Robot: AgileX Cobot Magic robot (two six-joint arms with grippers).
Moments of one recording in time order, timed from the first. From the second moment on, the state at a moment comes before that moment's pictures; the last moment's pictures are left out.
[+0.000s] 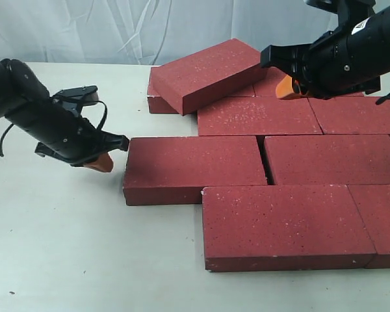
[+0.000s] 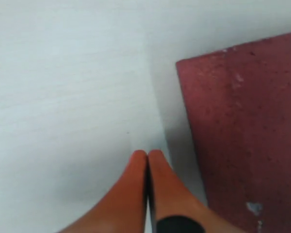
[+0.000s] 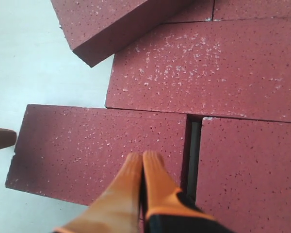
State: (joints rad) left arm -0.23 1.90 -1.02 -0.64 0.54 0.41; right arm 0.30 1.48 -1.08 0.40 0.62 -0.03
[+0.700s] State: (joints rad) left arm -0.33 1.94 -1.03 -0.86 0.52 0.55; right arm 0.30 1.48 -1.08 0.40 0.62 -0.03
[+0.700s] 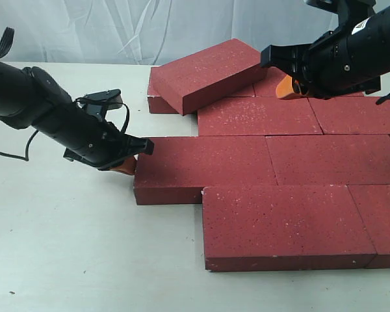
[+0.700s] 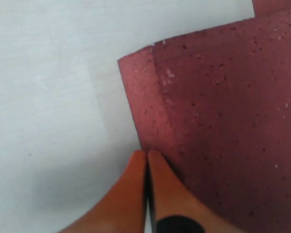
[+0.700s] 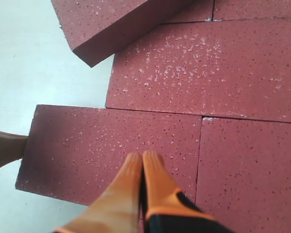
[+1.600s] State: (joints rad) left arm -0.27 1.93 -1.03 -0.81 0.56 0.45; right arm 0.30 1.48 -1.08 0.40 0.62 -0.03
